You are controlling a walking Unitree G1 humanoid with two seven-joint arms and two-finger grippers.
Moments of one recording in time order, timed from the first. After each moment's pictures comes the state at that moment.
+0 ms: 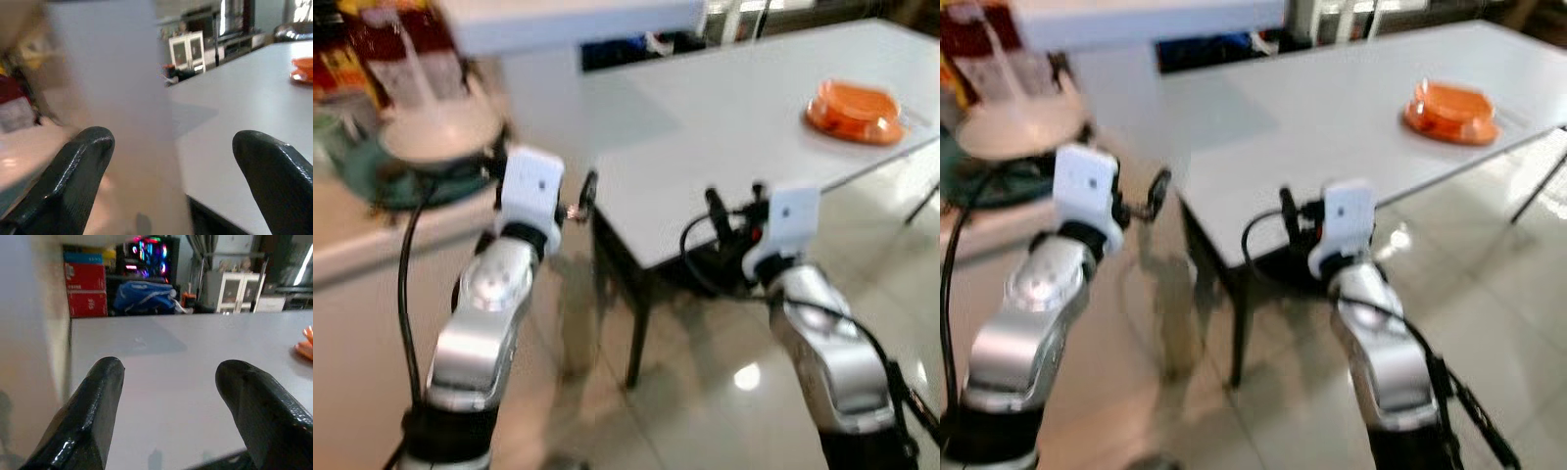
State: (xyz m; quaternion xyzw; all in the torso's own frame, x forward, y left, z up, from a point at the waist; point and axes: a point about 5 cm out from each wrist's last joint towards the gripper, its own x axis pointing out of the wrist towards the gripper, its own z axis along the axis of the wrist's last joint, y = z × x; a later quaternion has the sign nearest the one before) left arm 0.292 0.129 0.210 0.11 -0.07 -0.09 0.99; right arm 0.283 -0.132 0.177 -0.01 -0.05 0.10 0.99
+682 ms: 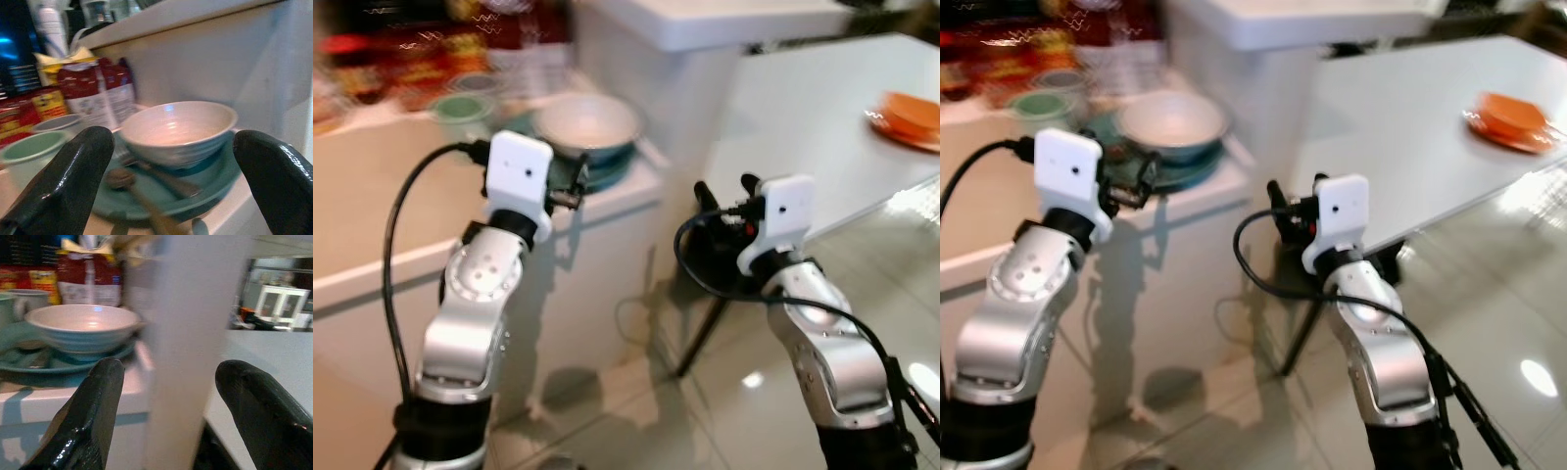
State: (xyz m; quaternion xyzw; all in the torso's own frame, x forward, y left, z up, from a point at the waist) left arm 0.291 0.130 0.219 0.11 -0.10 -0.10 0.98; right arm 0.283 -0.128 0.181 -0.02 -0.06 0.13 0.99
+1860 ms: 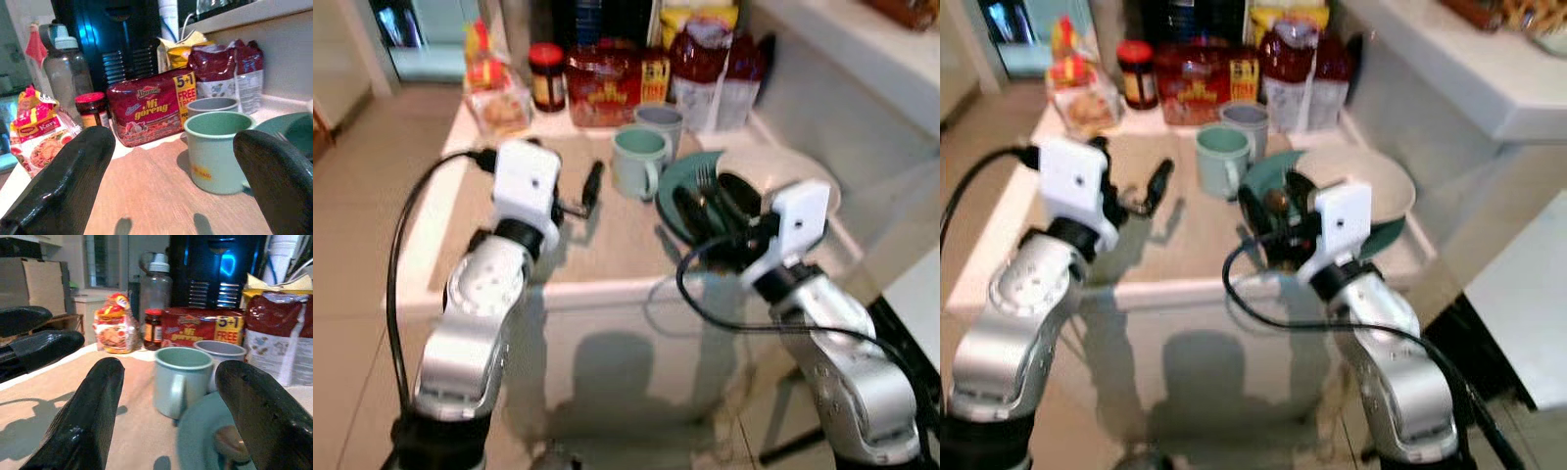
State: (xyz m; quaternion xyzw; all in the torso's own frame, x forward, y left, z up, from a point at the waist) left arm 0.280 0.130 0.219 0.10 -0.10 -0.13 0.98; right arm 0.254 -0.115 0.200 0.02 -0.10 0.26 0.96
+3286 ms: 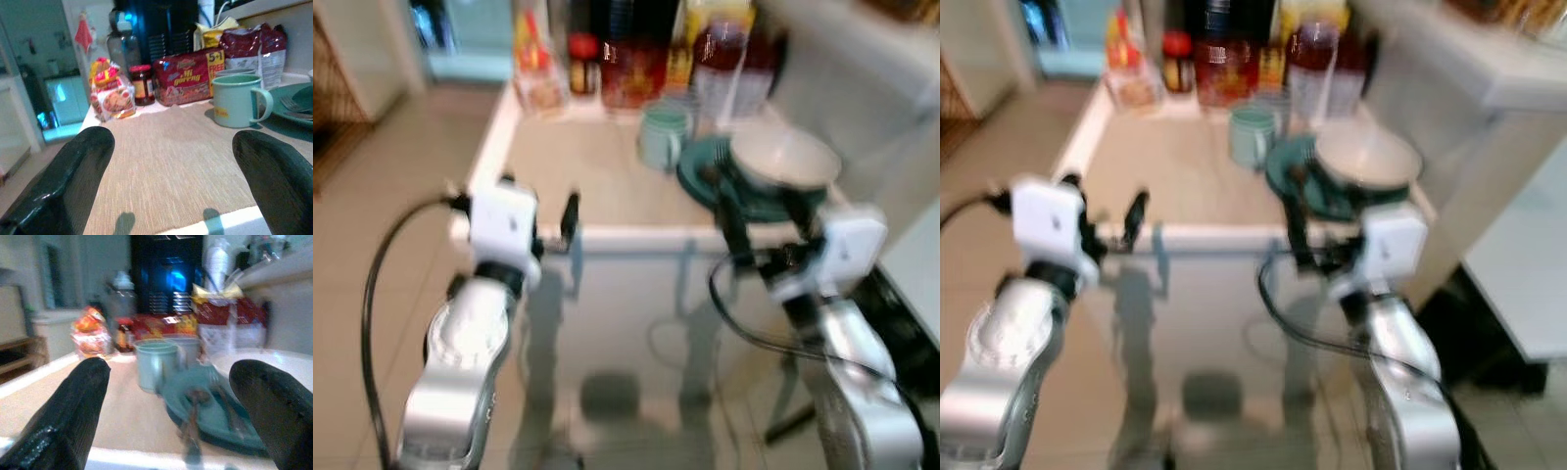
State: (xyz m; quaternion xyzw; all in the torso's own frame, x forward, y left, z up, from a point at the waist) left arm 0.251 0.143 0.199 0.10 -0.09 -0.08 0.99; right arm 0.235 -0.147 0.178 0.04 -0.12 0.11 0.99
